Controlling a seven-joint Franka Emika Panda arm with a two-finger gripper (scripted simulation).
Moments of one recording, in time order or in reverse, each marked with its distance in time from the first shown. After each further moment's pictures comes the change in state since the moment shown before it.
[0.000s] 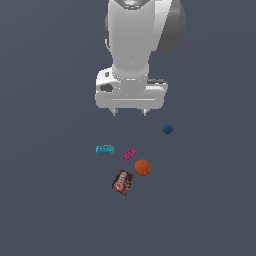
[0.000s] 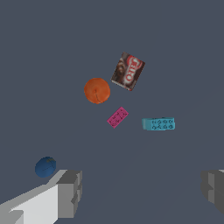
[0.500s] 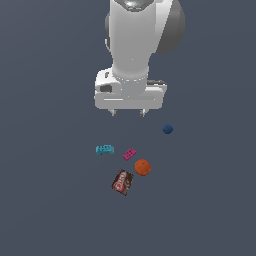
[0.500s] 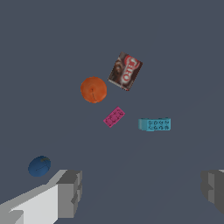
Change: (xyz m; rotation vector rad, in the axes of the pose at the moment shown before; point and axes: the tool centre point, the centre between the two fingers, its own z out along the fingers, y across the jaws) arm 0.001 0.004 0.001 -0.026 -0.005 -0.020
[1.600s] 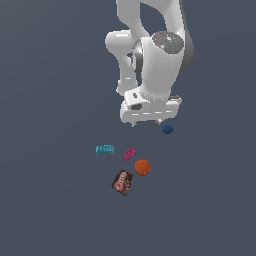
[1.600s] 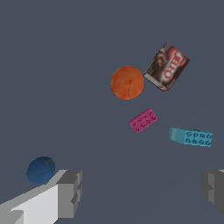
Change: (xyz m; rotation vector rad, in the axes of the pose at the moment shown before) arm -0.007 -0.071 0.067 -0.028 0.023 -0.147
